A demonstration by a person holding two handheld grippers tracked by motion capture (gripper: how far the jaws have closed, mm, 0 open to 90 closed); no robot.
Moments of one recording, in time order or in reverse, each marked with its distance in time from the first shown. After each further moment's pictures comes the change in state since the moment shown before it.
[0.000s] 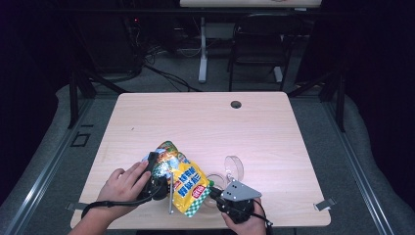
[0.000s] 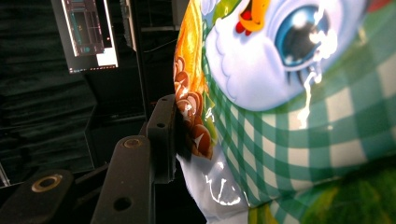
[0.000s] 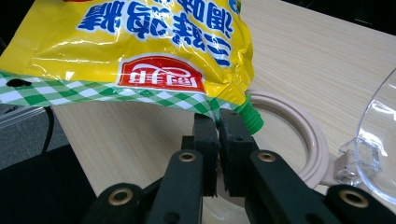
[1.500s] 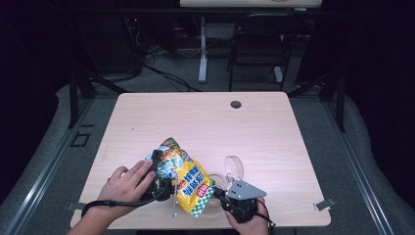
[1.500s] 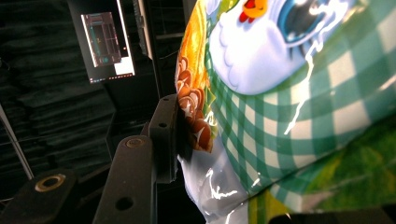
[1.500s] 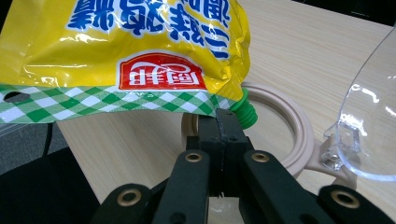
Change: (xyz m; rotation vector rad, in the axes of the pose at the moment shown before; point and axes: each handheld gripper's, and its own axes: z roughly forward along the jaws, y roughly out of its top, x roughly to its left) left arm 0.011 0.010 -0.013 -0.014 0.051 0.050; right arm -0.006 -0.004 -0.005 0.001 -0.008 0.038
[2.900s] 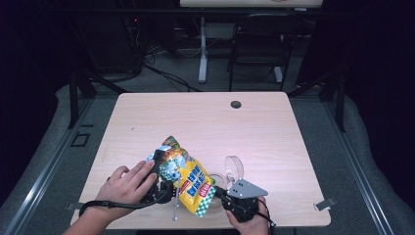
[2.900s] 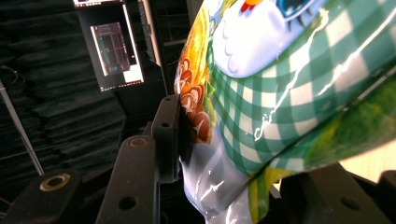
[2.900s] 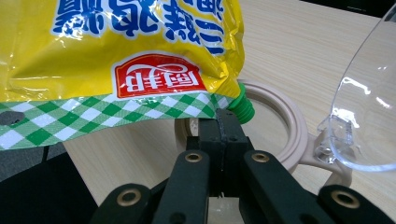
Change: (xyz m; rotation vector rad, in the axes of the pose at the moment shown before) left arm 0.011 0.004 -0.014 -0.018 0.021 0.058; right arm -0.003 -0.002 0.000 -0.004 -0.005 0.035
